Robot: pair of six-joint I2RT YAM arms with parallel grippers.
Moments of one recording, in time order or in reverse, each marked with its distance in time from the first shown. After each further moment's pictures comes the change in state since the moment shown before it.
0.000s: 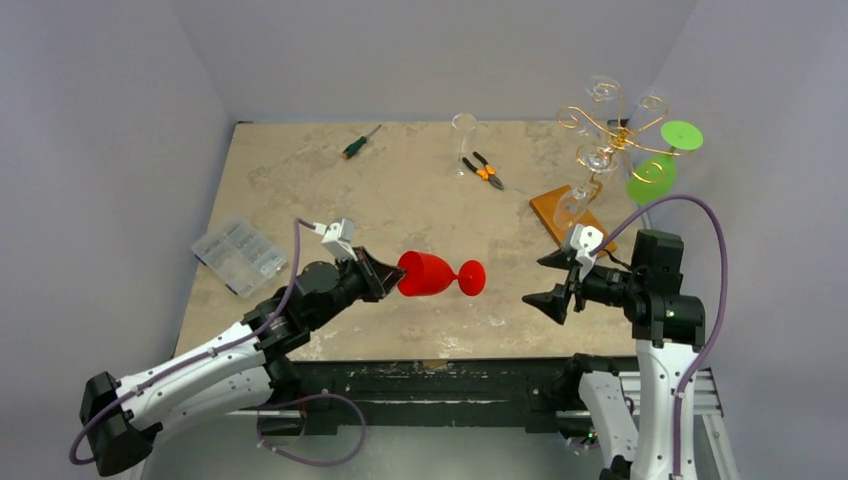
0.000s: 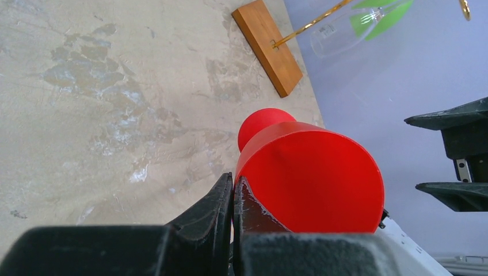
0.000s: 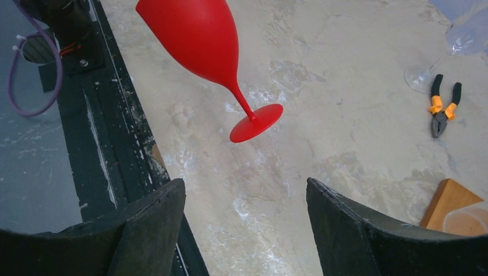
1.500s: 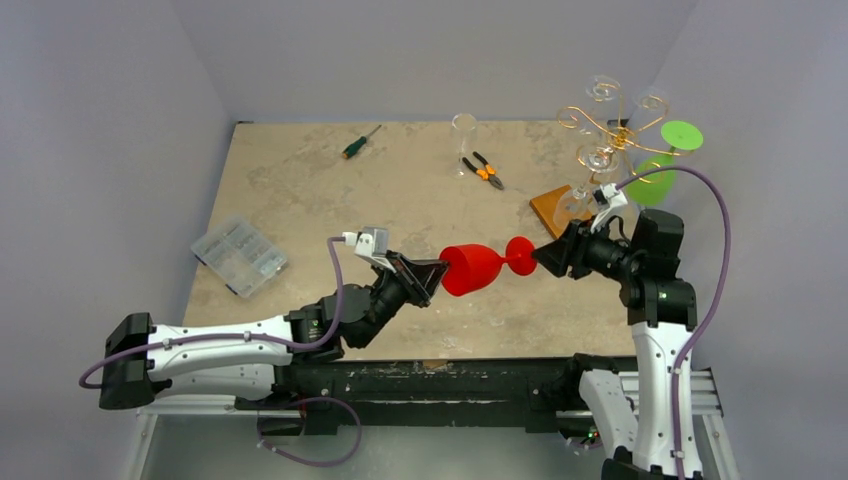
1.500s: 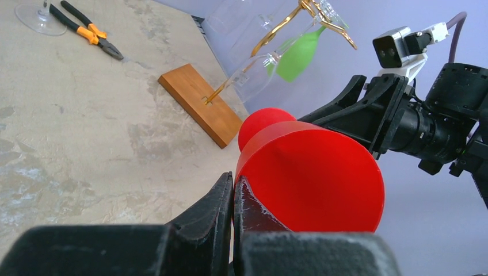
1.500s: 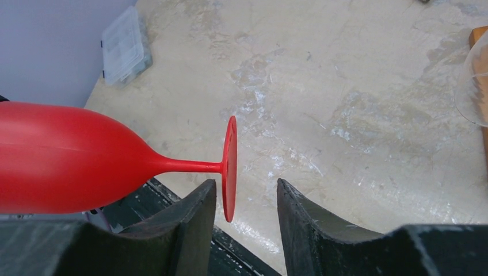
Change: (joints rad) left arm -0.443 0.268 0.129 0.426 -0.501 0.176; right arm 0.000 0.050 -0.055 0.347 0.306 0.916
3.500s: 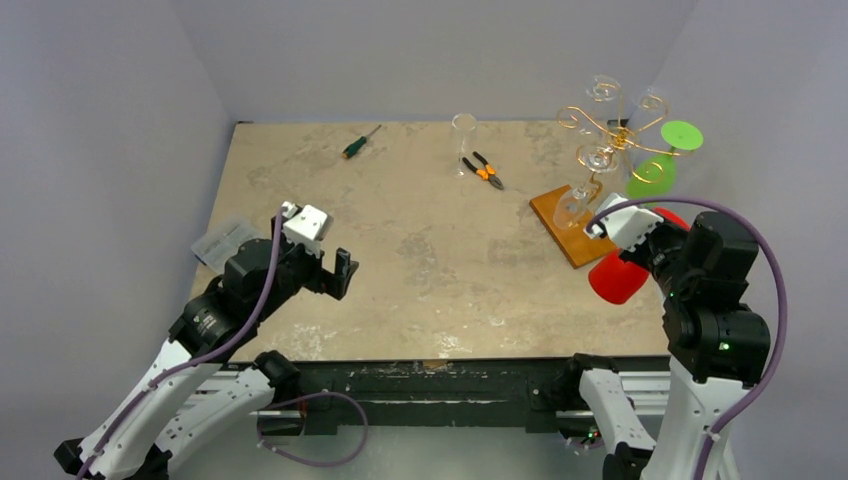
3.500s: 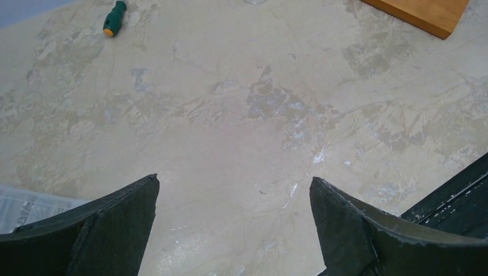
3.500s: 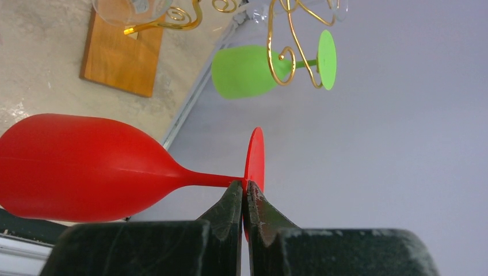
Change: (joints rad) left arm 0.645 -0.380 0.267 -1.065 0.500 0.655; right arm 0.002 0.039 0.588 -0.428 0.793 -1.244
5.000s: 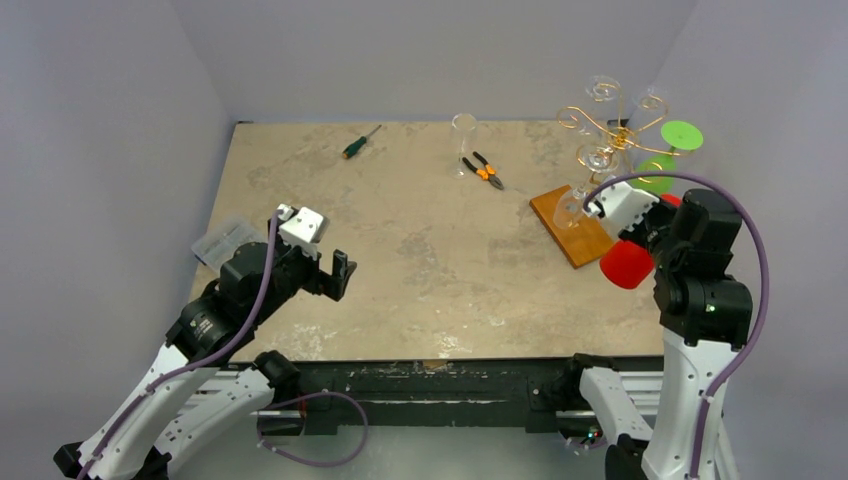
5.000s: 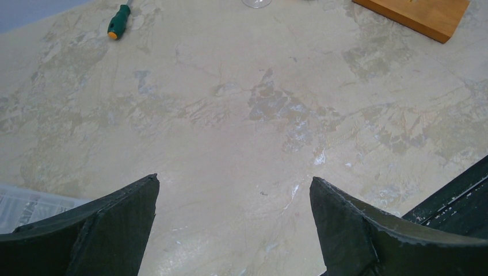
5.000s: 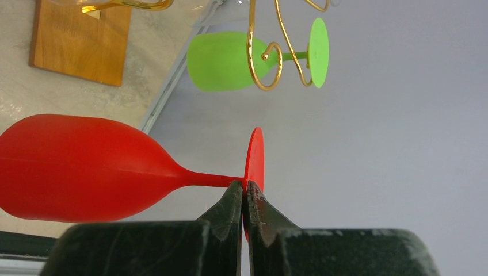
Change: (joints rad) left arm 0.000 -0.022 -0.009 0.002 -0.006 0.002; right arm 0.000 0.053 -0.102 0.154 0.115 -0.047
